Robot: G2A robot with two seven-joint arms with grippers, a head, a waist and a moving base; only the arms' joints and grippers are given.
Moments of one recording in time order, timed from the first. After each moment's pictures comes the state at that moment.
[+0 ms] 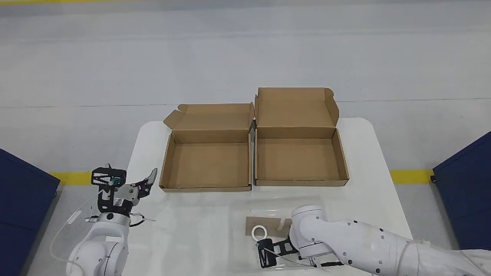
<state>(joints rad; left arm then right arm) 1.73 -1.15 -1.60 -1.80 1.33 0.00 0.00 -0.78 -0.92 0.19 -1.78 -0.96 -0.51 1.30</state>
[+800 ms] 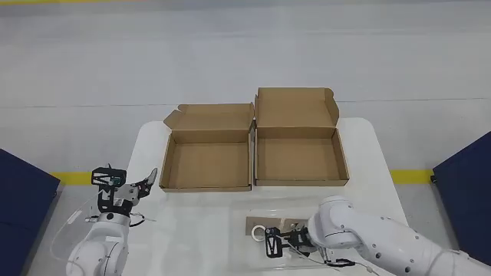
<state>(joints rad) 1.73 -1.15 -1.60 -1.80 1.33 0.00 0.00 -0.92 -0.76 0.42 -1.86 -0.88 -0.58 1.05</state>
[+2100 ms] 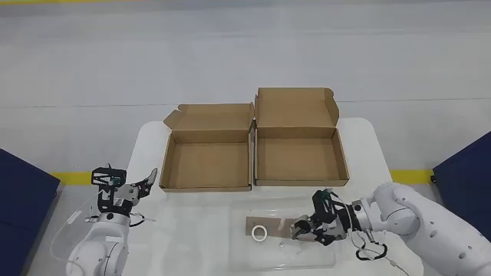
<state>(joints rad) 1.73 -1.15 -1.60 -1.80 1.33 0.00 0.00 -1.17 -0.57 0.81 -1.69 -0.46 -1.01 0.44</state>
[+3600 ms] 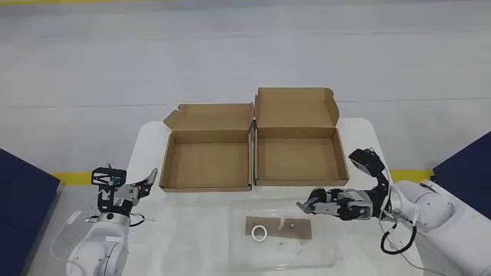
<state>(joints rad) 1.73 -1.15 -1.60 -1.80 1.33 0.00 0.00 -1.21 -0.50 0.93 -1.72 0.57 -1.01 0.81</state>
